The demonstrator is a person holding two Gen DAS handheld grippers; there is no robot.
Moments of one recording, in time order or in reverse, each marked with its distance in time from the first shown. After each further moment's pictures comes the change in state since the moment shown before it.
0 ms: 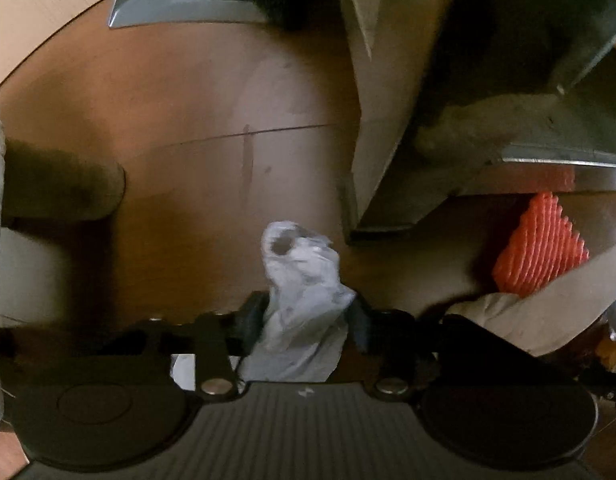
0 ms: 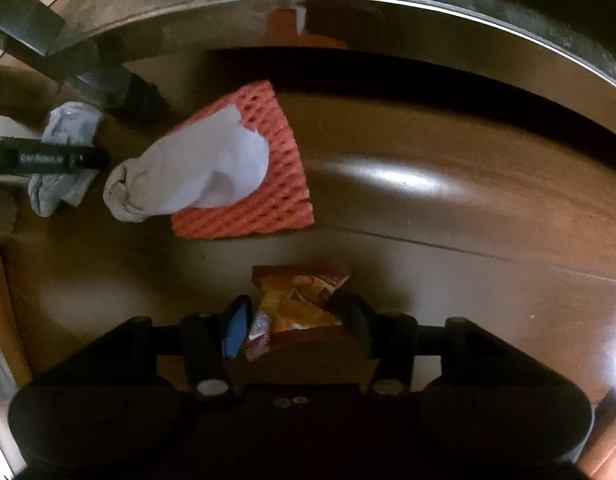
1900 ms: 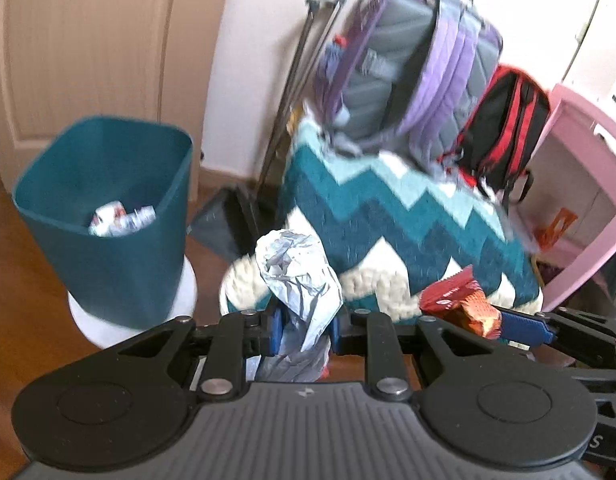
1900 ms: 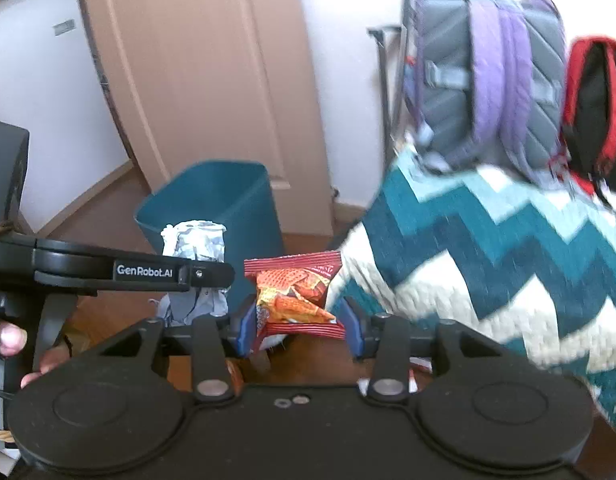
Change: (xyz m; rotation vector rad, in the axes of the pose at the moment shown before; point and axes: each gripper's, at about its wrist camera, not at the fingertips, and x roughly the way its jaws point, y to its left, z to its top) left arm -0.558 0.074 -0.150 -0.276 -0.588 -0.263; right arm -0.510 0.190 -0.124 -0.335 -0.736 0.183
